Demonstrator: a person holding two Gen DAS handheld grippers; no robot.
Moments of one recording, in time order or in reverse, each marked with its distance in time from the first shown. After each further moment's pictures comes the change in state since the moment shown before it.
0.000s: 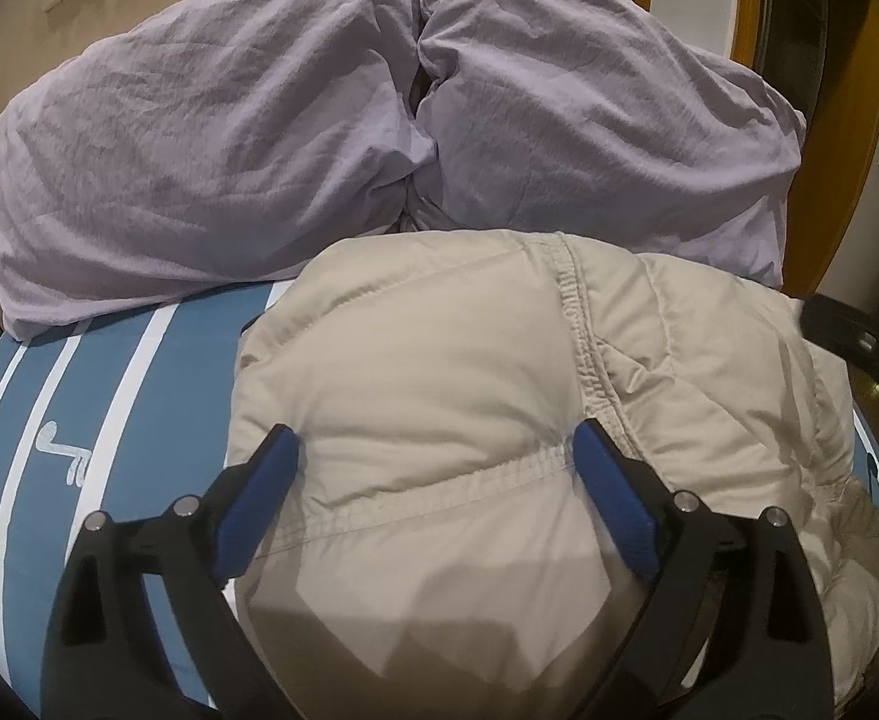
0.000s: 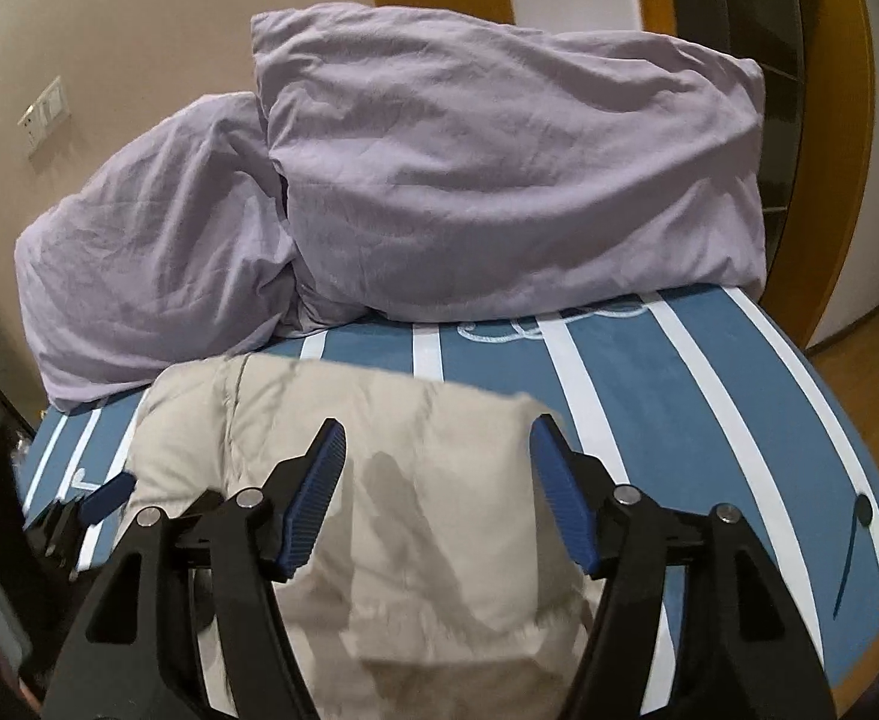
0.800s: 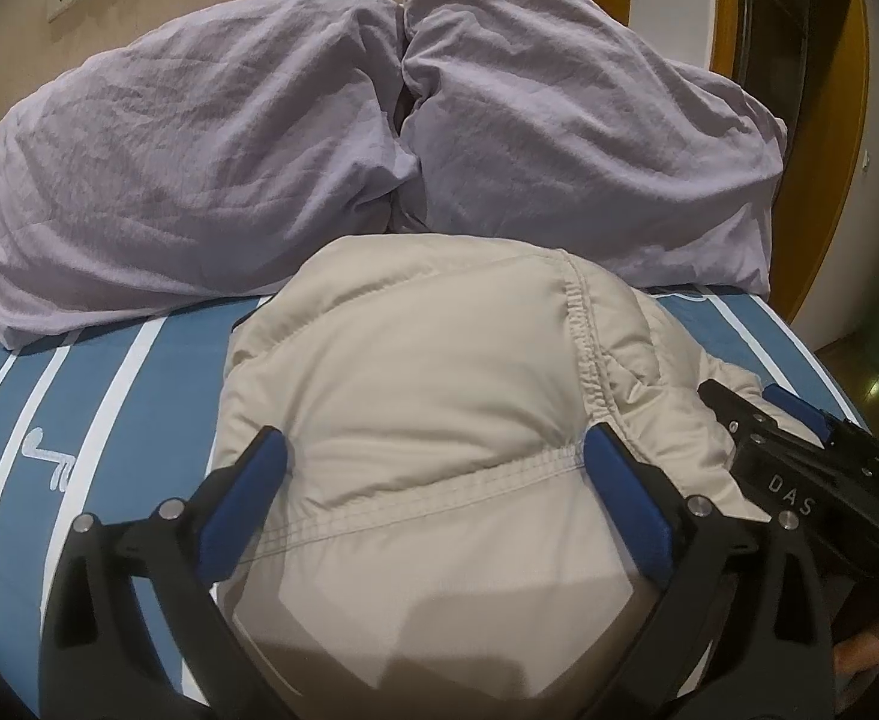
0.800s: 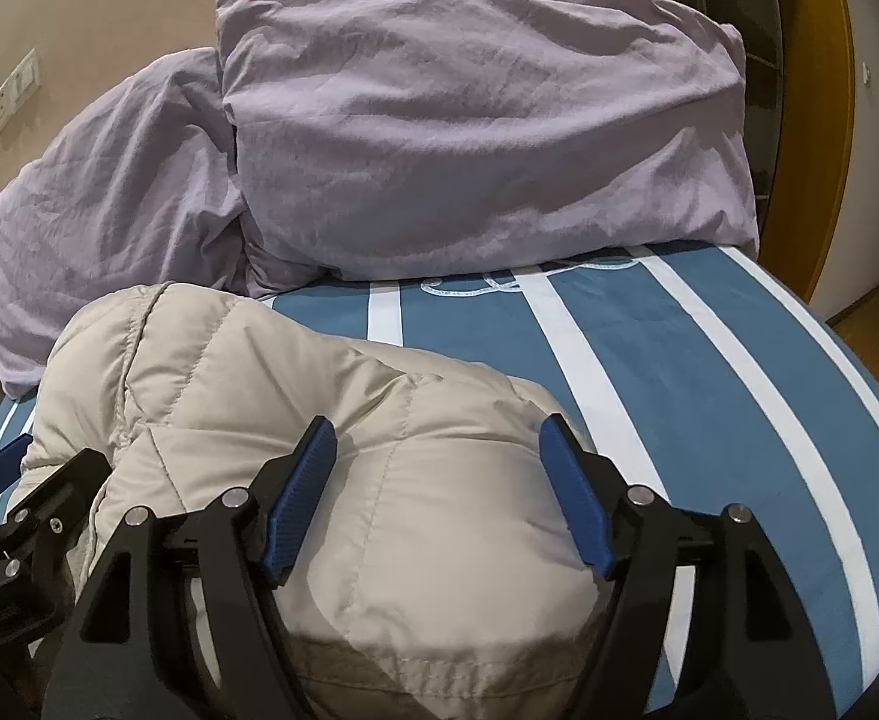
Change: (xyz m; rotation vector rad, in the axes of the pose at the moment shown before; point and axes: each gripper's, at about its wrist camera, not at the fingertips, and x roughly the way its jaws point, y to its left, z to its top) left arm 0.000 -0.006 -0.012 0.020 -0.076 -0.024; right arm 0.050 -0.016 -0.055 0.028 -0.037 -0.058
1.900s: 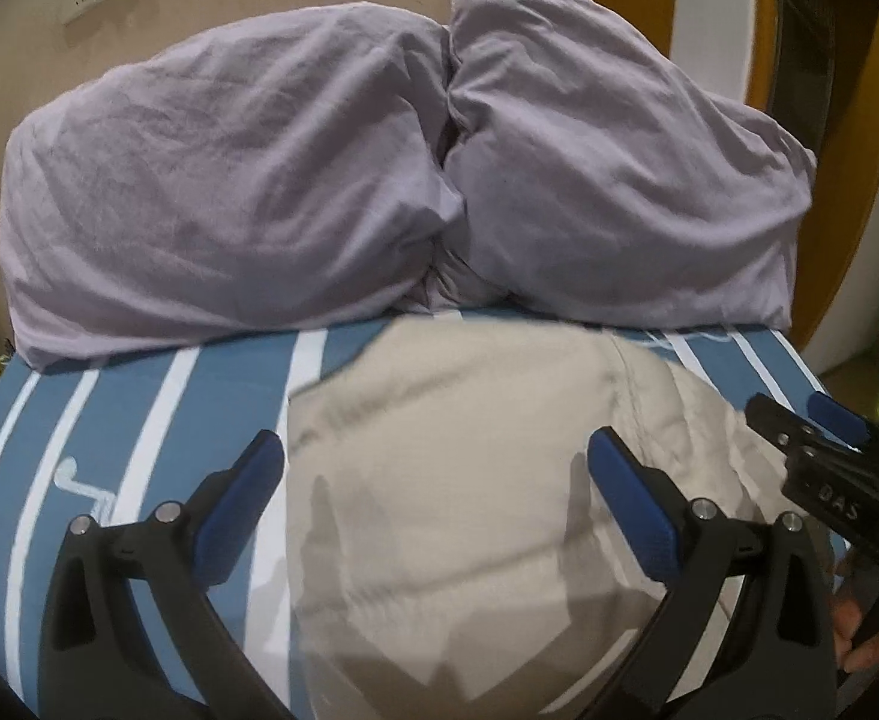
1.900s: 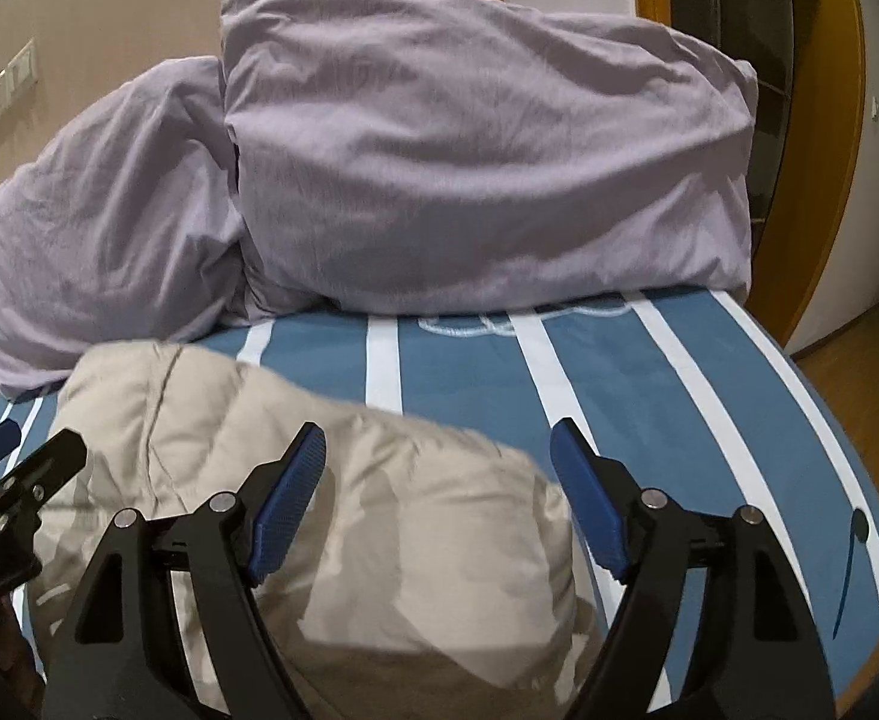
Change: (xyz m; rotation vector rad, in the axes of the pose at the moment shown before) left arm -0.003 0.027 0.045 -0.032 0.006 0.043; right arm -0.010 0.014 0.044 -0.048 0.019 -0.051
